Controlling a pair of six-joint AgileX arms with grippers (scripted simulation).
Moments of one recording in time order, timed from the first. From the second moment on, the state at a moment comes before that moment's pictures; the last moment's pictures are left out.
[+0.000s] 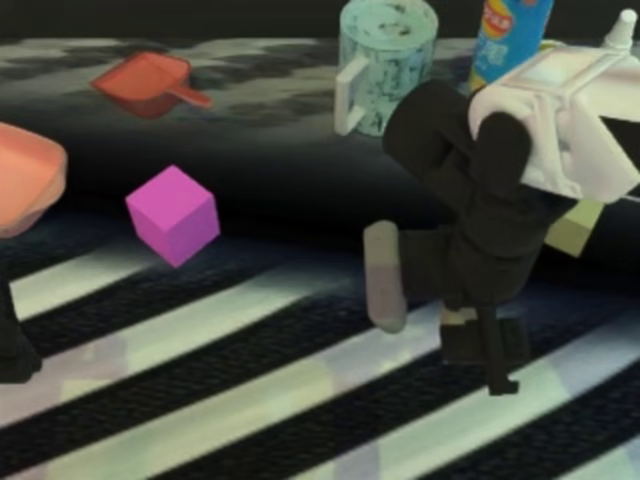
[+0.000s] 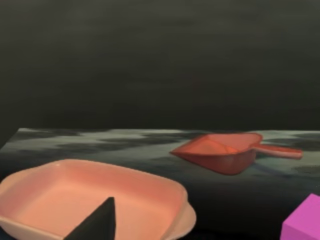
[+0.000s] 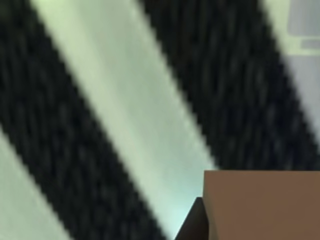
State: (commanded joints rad) left arm 0.00 0.00 0.00 0.00 0.00 0.00; right arm 0.69 1.81 1.35 -1.09 -0.02 -0.88
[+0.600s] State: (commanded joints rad) left arm 0.00 0.00 0.00 0.00 0.00 0.00; right arm 0.69 1.88 1.23 -0.89 -0.02 -0.88
